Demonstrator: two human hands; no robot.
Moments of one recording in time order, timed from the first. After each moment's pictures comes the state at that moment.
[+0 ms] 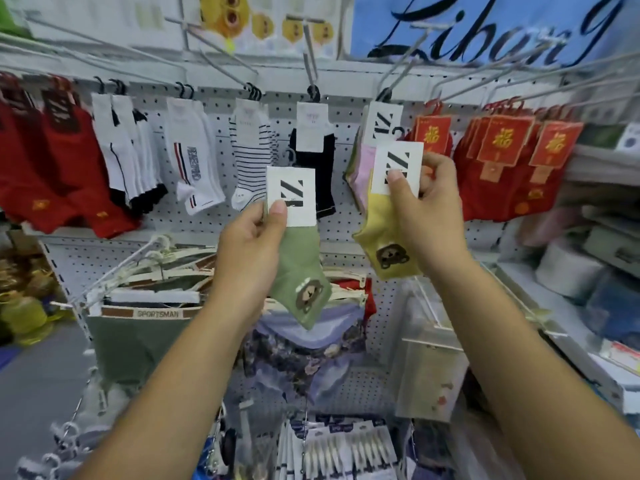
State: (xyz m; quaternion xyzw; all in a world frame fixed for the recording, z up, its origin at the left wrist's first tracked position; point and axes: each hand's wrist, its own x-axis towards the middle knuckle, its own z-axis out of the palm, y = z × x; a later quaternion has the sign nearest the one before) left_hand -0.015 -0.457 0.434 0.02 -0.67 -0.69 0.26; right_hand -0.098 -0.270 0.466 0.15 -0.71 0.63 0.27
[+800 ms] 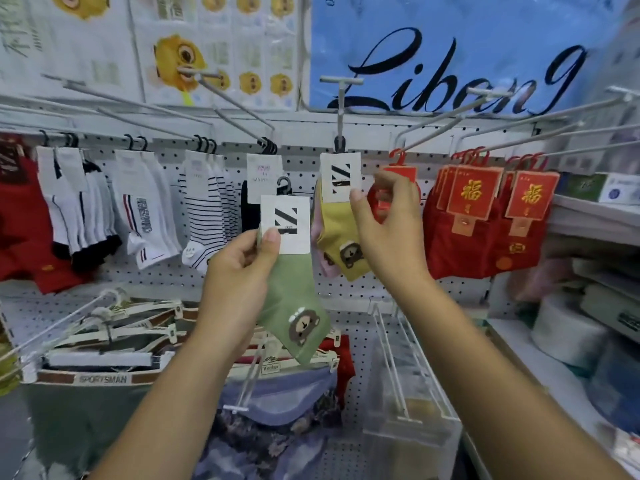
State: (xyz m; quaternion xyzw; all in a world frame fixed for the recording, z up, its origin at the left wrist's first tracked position) left_hand -0.100 -0.406 0.449 -0.01 -0.65 -0.70 0.29; right_hand -0.187 -0.244 0.490 0.20 -0.74 0.53 0.35
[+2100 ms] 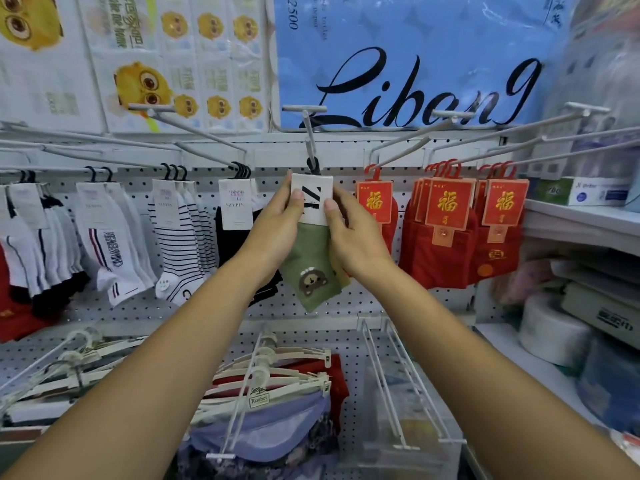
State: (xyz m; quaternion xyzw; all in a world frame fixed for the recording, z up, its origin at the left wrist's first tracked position) left_hand -0.222 -0.392 0.509 -0.10 -0.76 -0.60 0.23; right_hand -0.237 -0.252 0.496 0.27 -0.76 0.55 0.24
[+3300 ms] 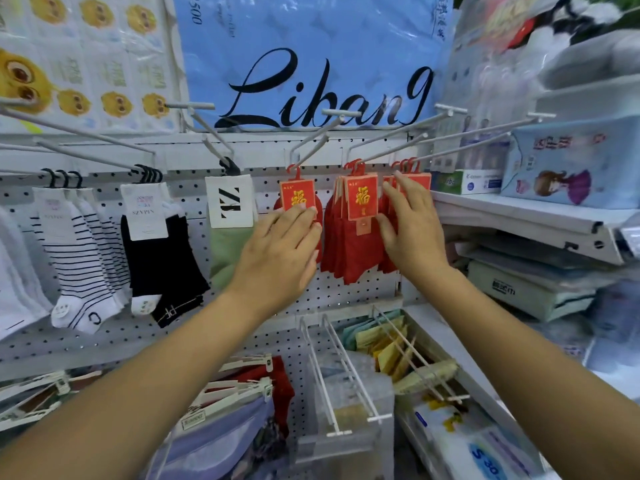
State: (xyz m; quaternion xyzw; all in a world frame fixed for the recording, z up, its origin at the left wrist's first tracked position) left_hand -0.230 -0.315 0.463 -0.29 -0.79 0.11 0.53; right_hand -0.255 -0.066 0.477 0.07 -0.86 0.15 0.48
